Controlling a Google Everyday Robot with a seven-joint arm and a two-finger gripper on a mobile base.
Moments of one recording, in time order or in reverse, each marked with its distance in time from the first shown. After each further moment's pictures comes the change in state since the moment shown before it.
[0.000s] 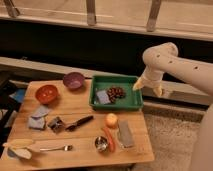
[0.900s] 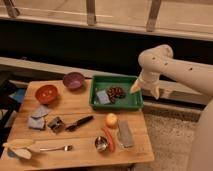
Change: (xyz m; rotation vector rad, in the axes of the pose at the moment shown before) arm 0.020 0.019 0.016 0.013 0.031 -0.085
